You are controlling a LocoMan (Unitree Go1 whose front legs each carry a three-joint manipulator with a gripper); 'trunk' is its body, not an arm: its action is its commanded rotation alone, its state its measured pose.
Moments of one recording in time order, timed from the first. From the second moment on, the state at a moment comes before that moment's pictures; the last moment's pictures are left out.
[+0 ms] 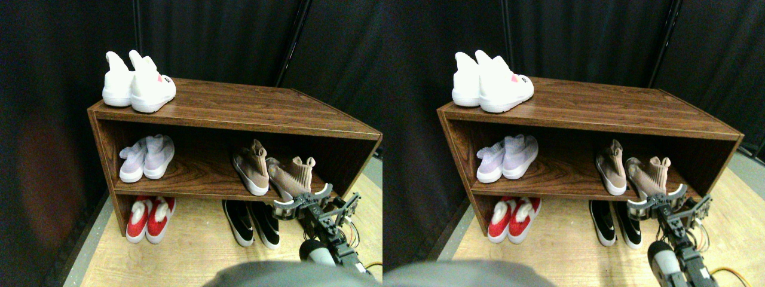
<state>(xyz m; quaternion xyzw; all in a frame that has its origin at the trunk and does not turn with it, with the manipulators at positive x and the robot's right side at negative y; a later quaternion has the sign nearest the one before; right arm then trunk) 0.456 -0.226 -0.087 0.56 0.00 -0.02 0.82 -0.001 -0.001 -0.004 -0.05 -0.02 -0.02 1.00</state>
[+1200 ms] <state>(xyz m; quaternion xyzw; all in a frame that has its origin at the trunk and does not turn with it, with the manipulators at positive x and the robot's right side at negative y) 0.458 -0.235 -0.110 0.57 0.02 -0.05 0.82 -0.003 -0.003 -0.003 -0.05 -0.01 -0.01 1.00</state>
